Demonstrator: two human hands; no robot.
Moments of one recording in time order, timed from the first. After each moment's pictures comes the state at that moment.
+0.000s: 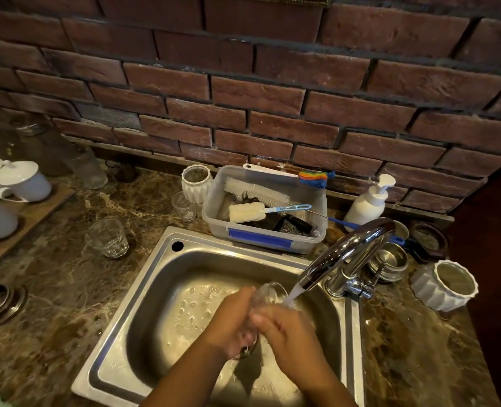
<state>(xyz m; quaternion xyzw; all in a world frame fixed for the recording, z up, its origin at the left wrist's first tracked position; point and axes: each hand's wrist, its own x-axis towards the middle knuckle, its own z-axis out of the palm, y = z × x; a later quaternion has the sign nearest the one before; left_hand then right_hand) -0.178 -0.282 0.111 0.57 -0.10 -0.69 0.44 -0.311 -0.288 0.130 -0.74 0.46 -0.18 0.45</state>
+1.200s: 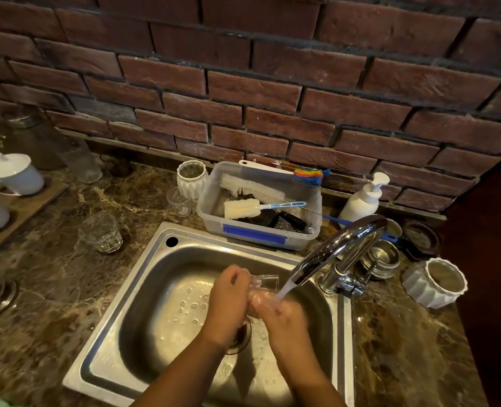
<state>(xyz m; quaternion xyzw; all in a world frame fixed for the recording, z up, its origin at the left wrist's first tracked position) -0.184 -0.291 0.113 0.68 -0.29 -0.46 0.49 -0.300 -0.286 0.130 -0.50 0.51 -0.31 0.63</state>
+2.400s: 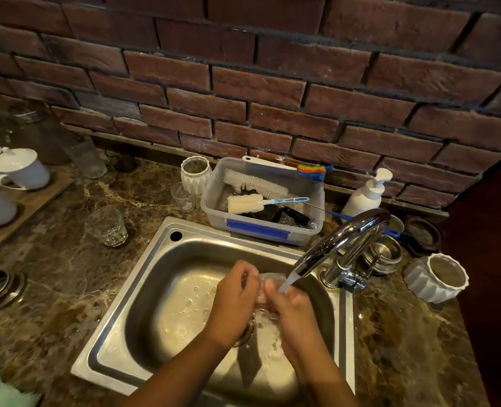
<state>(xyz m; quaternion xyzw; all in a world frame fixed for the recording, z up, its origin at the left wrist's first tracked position) -0.181 -0.280 0.101 0.68 -0.42 -0.39 0.46 -0.303 -0.293 0.124 -0.42 0.51 -0.32 0.68</state>
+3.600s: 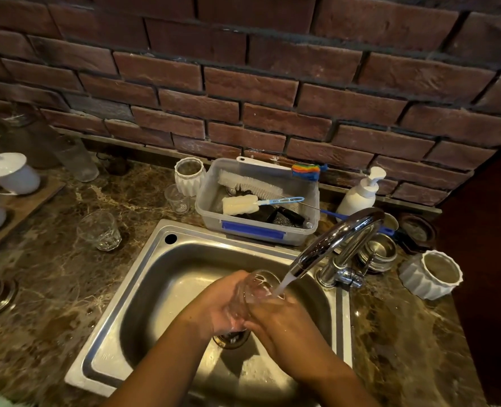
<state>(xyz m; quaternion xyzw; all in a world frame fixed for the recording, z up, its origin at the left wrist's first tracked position) -0.163 -0.292 0.131 0.50 -0.02 -0.78 0.36 -0.321 -0.287 0.149 -0.91 0.32 -0.14 0.23</state>
